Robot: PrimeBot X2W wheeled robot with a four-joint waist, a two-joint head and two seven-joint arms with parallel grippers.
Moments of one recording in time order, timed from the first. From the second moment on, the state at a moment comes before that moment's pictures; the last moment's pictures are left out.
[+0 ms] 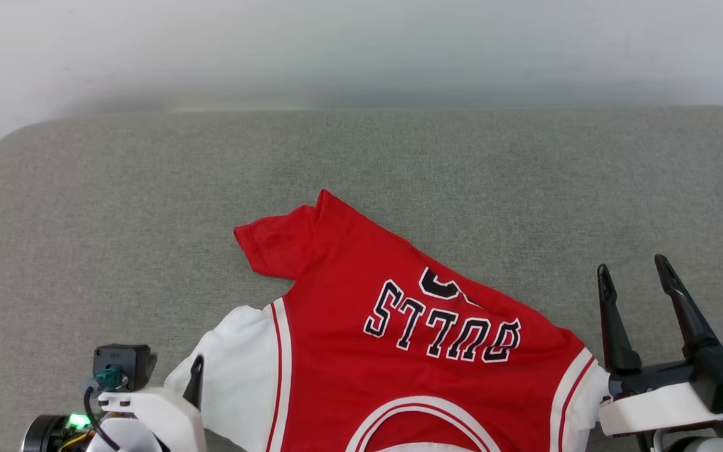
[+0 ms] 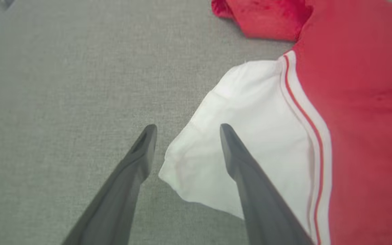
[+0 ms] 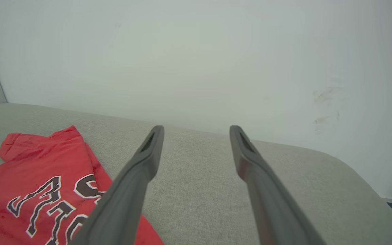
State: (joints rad) left arm 0.03 0.34 -0.16 0.02 -0.33 0.12 0.30; right arm 0.00 -0.05 -0.06 -0.04 -0.05 0.13 -0.26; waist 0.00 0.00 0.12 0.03
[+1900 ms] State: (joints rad) left arm -0.03 0.11 -0.09 -0.07 -0.10 -0.12 -0.26; right arm 0.02 -0.36 0.04 -0.13 0.33 0.13 1.00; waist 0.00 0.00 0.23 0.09
